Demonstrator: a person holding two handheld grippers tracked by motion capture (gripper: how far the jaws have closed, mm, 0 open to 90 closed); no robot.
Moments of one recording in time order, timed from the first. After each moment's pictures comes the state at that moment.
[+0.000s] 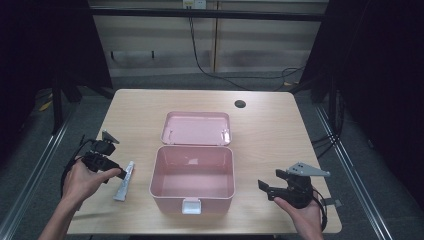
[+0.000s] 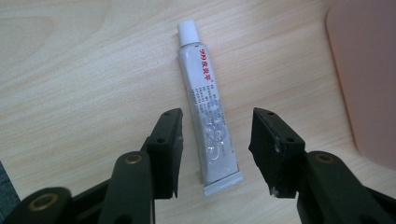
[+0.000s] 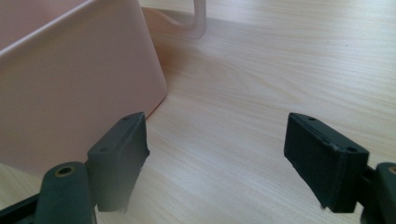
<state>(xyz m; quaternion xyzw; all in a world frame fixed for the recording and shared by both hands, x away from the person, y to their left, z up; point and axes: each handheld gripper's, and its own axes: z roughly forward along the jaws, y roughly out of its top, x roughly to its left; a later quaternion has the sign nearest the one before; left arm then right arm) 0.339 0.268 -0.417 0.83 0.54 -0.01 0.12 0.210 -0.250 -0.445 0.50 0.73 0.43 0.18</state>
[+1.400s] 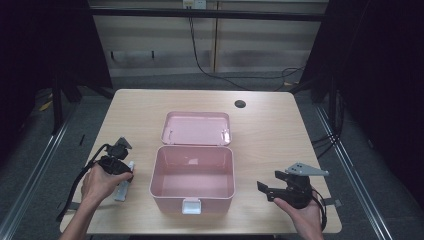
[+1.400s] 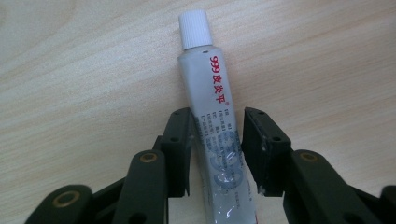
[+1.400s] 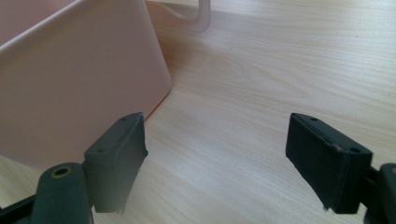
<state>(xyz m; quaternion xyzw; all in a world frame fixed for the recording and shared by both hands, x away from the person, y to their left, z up) 0.351 0.246 -0.461 0.82 0.56 0.02 0.08 0.211 -0.250 -0.446 0.50 0.74 0.42 0.16</state>
